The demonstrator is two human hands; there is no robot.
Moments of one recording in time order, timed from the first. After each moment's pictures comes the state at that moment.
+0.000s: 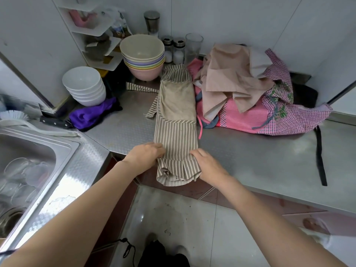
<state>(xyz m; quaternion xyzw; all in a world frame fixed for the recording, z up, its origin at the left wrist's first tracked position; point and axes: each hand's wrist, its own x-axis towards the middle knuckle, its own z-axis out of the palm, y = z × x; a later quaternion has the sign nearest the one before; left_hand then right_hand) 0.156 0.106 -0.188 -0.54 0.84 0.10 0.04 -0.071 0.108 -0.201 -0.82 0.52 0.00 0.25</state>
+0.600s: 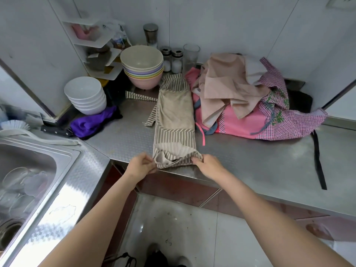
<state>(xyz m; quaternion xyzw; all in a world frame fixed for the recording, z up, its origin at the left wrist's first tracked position) 0.162 0.124 -0.212 -0.69 0.48 0.46 -0.28 -0.060 0.091 -0.184 -0.65 0.64 -0.05 0.41</state>
